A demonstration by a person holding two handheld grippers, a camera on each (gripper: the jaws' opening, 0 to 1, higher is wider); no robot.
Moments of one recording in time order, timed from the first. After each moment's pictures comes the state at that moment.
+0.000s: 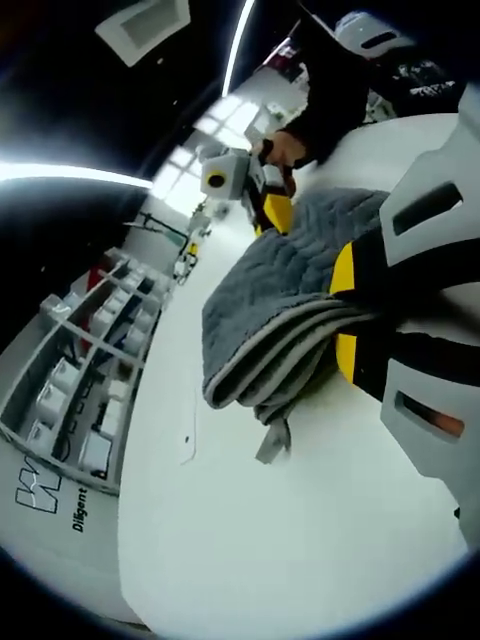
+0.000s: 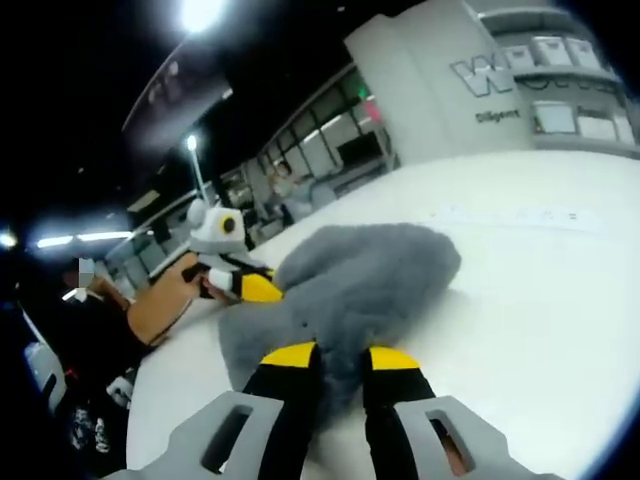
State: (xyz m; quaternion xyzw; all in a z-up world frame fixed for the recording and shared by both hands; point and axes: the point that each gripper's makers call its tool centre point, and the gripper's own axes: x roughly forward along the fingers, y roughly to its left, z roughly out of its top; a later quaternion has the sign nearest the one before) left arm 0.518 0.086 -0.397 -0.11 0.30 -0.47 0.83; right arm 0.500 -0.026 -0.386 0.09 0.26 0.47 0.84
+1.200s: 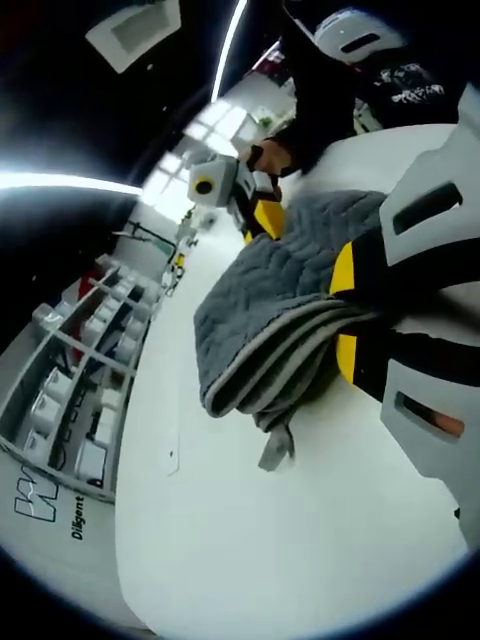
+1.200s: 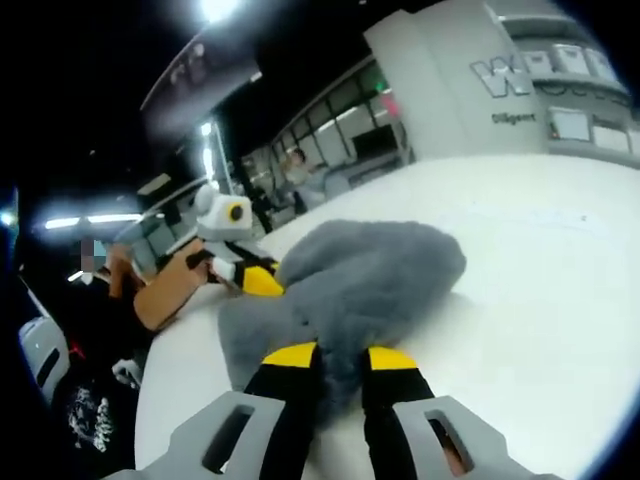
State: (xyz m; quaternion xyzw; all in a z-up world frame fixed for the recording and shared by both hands) left arm 0.484 0.099 -0.396 -0.09 0.31 -0.48 0.82; right arm 0.459 -0.022 -0.386 0.06 0.27 0.49 0.83
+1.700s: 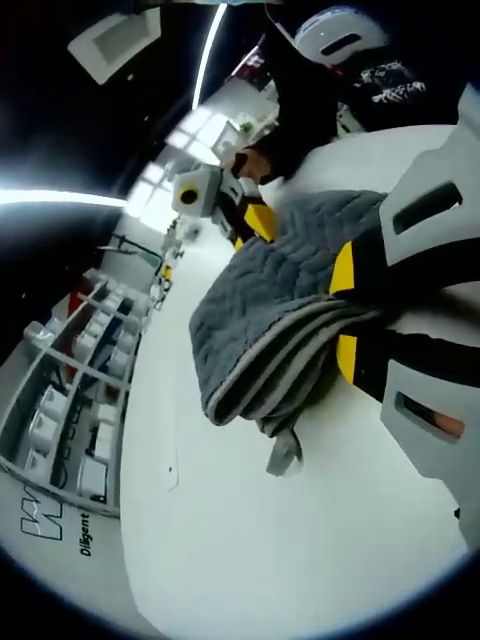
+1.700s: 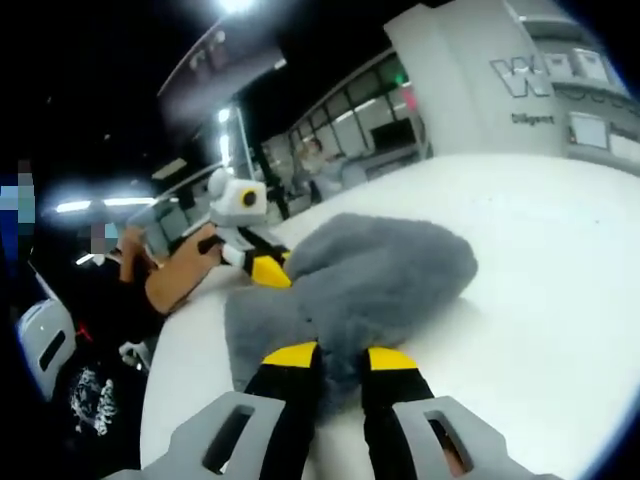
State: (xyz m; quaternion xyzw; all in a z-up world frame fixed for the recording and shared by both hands) left arm 0.465 0.103 -0.394 -0.06 0.31 -0.50 0.80; right arm 0.437 -0.019 -0.386 0.03 0.27 0.52 0.81
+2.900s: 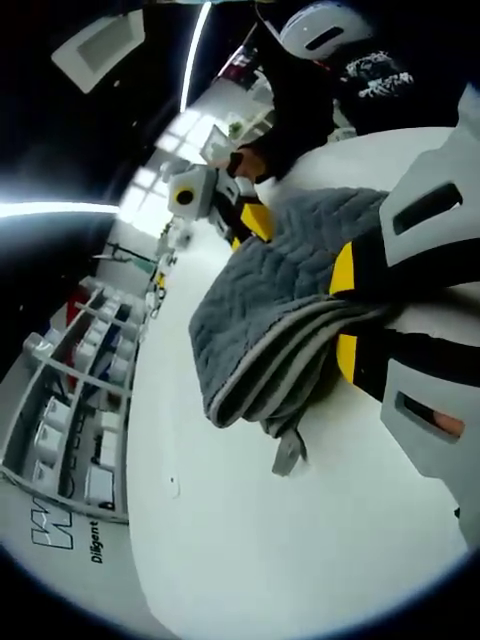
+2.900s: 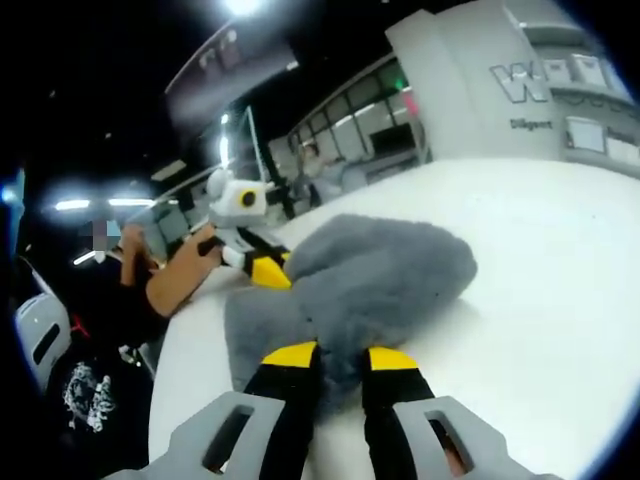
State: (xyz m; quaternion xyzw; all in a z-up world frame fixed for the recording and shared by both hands) left arm 0.418 0.086 -0.397 -0.04 0.30 -0.51 0.81; right arm 0.398 -0.018 -0.389 0.04 0.26 0.52 0.82
